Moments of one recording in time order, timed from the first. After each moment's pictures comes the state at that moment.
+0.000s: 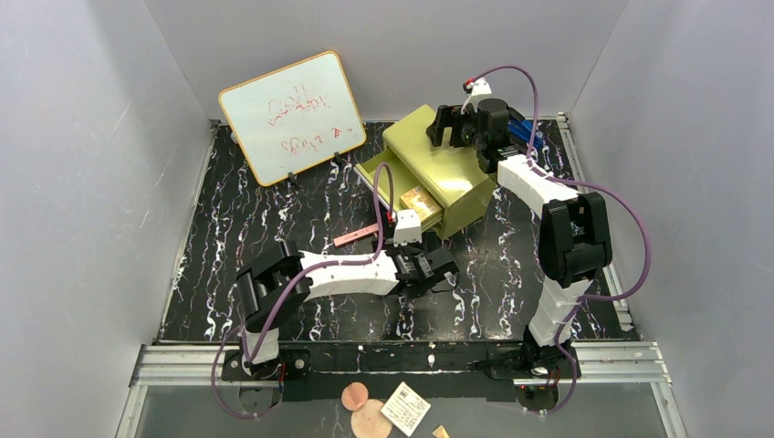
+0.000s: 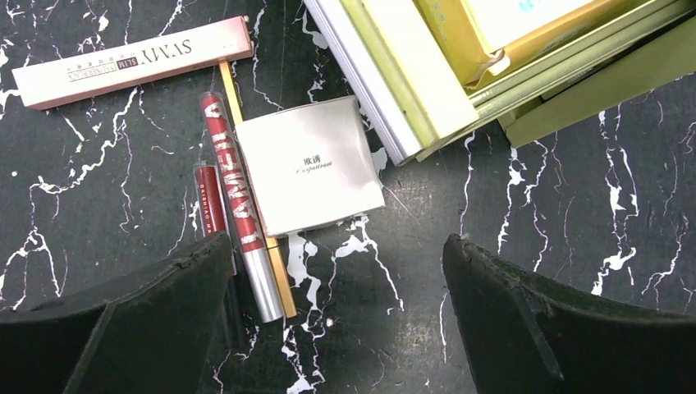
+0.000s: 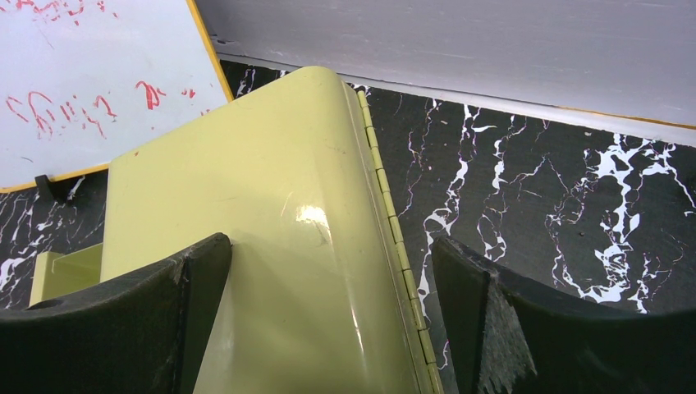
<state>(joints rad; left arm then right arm) -1.22 1.82 1.22 -0.58 -0.93 -1.16 0.30 1.87 1.42 0.13 -0.18 0.18</state>
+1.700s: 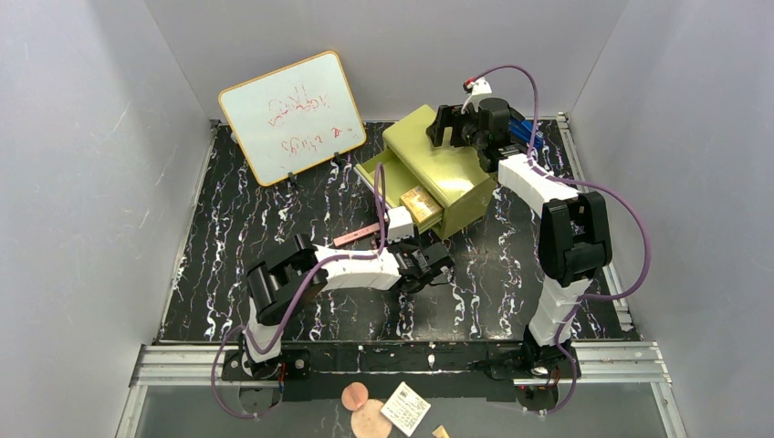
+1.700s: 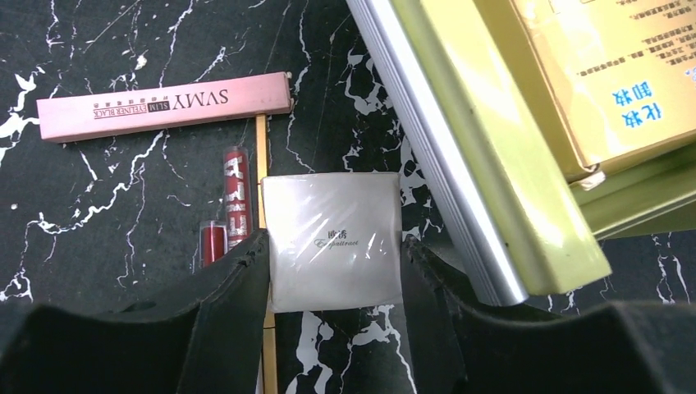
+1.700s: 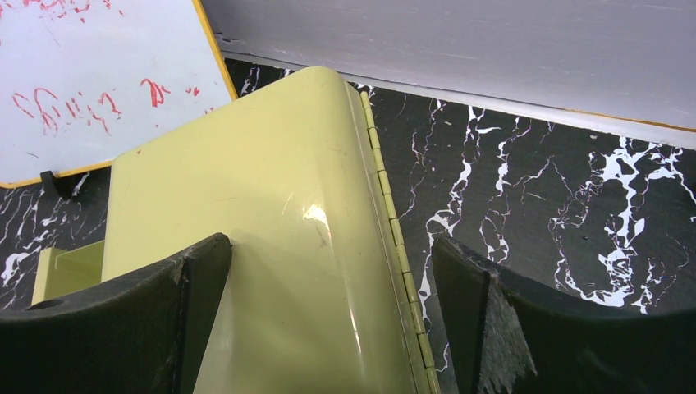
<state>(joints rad) -1.15 1.90 1.19 -0.46 -1.05 -1.20 0.30 1.89 1.42 0.13 -0.20 0.18</state>
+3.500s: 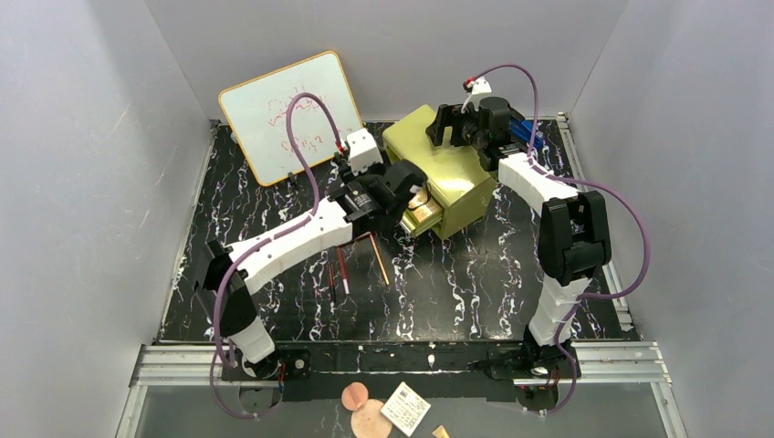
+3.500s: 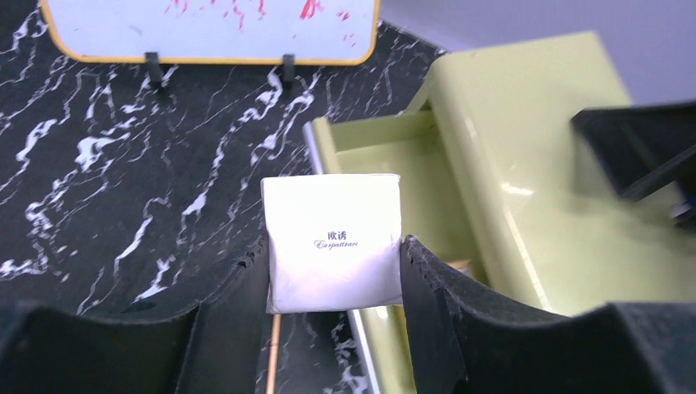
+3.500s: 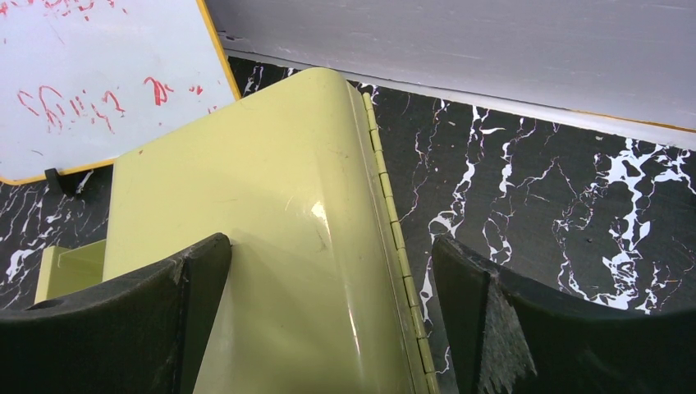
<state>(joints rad) -0.96 1.62 1.48 -0.69 -1.10 -0.98 0.30 1.90 1.44 0.12 -0.22 0.18</state>
